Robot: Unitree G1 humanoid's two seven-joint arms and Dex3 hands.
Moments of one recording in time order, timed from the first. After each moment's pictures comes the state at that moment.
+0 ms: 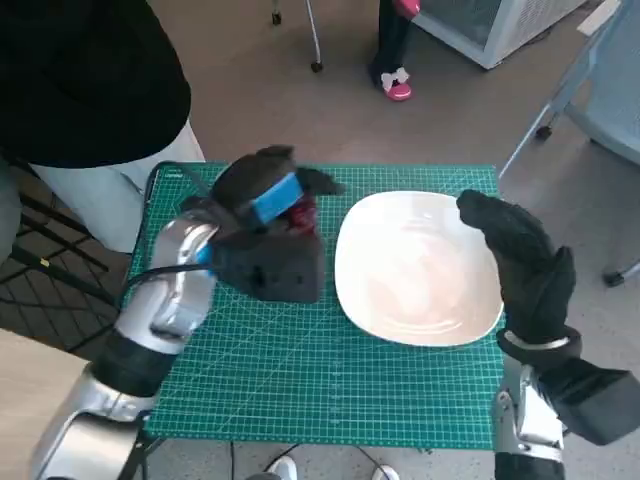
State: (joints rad) left arm -0.85 0.38 -0.35 0.22 0.63 0.12 -0.36; right arm -0.39 -0.15 -0.16 0.32 0.31 -0.65 0.45
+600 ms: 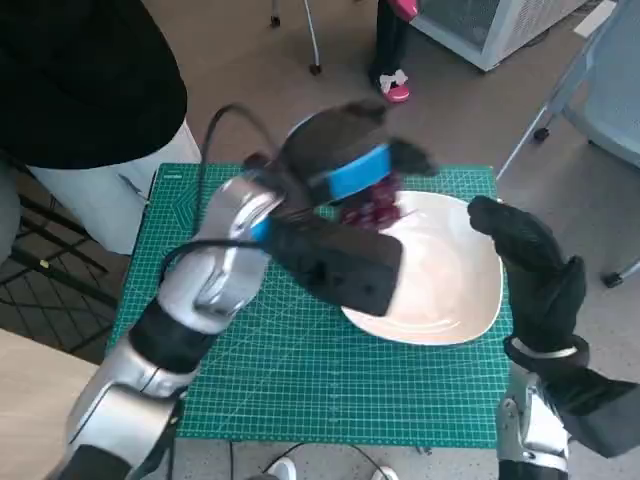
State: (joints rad) left arm -1.10 0.26 -0.40 0.30 0.62 0.01 -0.38; right arm -0.35 -0.15 -0.18 0.30 0.31 -0.66 0.44
